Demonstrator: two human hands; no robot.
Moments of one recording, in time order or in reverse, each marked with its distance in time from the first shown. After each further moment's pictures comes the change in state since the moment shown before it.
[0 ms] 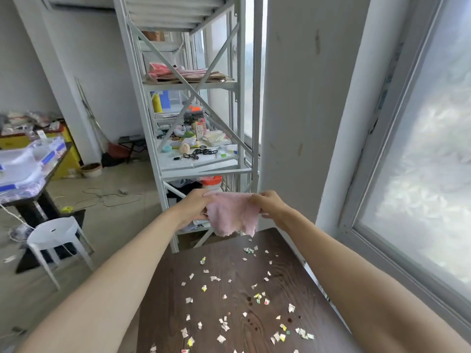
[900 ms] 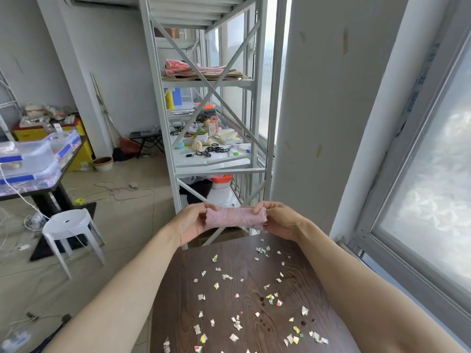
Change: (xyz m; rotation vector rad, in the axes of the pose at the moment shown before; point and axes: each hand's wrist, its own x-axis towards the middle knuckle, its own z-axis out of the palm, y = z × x) left_hand -0.007 -0.064 -0.029 -0.642 0.011 -0.117; right_hand 0.003 0.018 0.027 0.539 -0.484 0.040
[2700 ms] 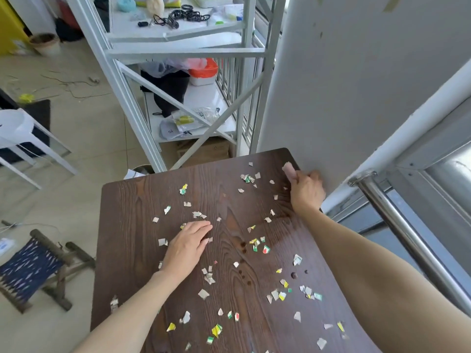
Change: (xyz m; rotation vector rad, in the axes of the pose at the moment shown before) left_hand 0.080 -0.311 -0.042 1.367 0.075 0.314; right_hand 0.100 0.218 -0.203 -1.341 1.013 0.247
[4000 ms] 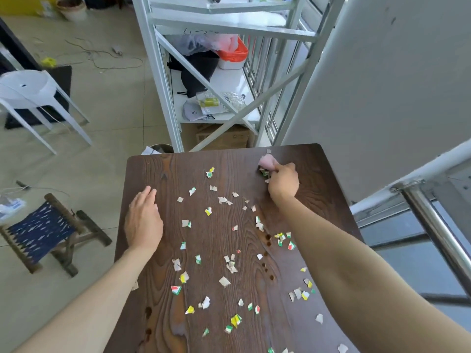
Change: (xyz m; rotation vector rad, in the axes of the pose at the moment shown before) left_hand -0.025 -0.097 -0.051 0.105 0.238 -0.634; right_hand -0.030 -0.111 0.062 0.224 -0.198 -0.019
